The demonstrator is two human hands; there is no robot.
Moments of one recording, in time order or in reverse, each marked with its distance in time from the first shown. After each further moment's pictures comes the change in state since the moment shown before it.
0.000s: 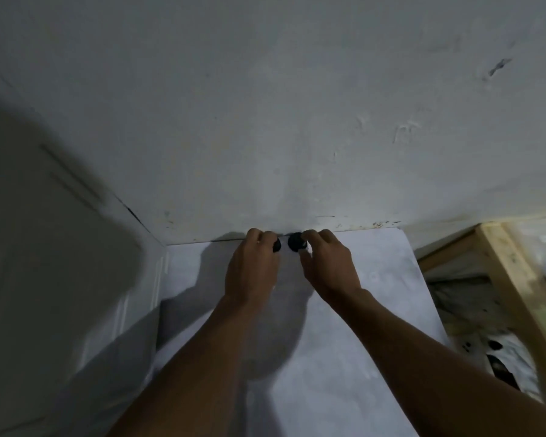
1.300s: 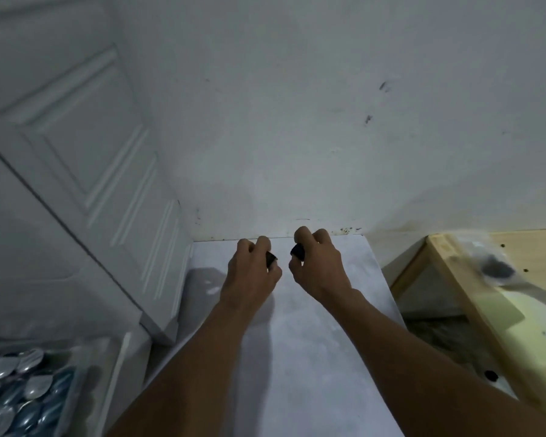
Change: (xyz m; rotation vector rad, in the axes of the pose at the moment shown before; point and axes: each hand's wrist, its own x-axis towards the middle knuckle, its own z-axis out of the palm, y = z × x) left_hand -0.138 0.056 -0.069 -0.032 0.203 0.077; right_hand -0.126 -0.036 -0.087 0.157 0.165 -0.136
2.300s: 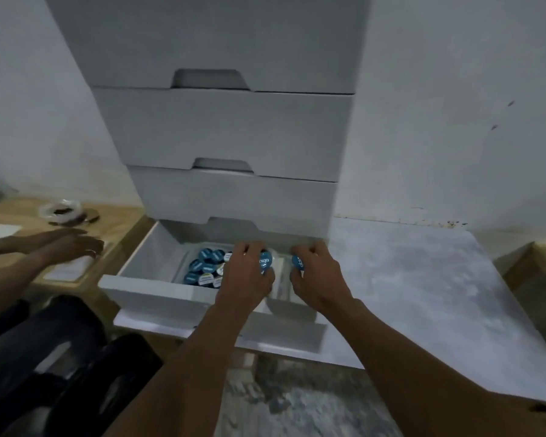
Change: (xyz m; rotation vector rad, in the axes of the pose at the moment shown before) left_hand -0.261 -0.171 -0.243 0.059 0.164 -0.171; right_hand -0.219 -0.294 0.081 0.036 -0.165 -0.259
